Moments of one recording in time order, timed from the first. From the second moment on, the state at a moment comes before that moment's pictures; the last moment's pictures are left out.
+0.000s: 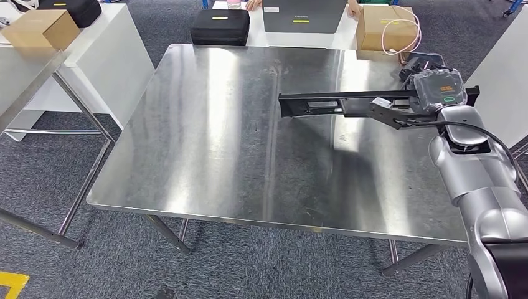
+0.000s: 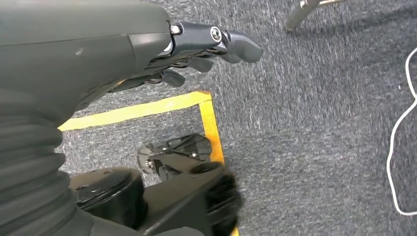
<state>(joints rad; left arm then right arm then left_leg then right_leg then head) -0.11 -0.10 0.08 -0.20 -0.09 0.27 -0.56 -1.02 -0.32 0.48 -0.67 1.28 -0.27 -0.17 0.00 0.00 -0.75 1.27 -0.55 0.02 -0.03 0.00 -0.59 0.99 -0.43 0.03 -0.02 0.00</state>
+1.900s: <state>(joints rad) -0.12 -0.09 0.08 -0.20 -0.14 0.19 -0.38 -1.11 -0.23 0.46 -0.36 1.29 -0.19 -0.17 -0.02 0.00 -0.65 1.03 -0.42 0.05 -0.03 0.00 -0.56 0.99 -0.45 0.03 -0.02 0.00</state>
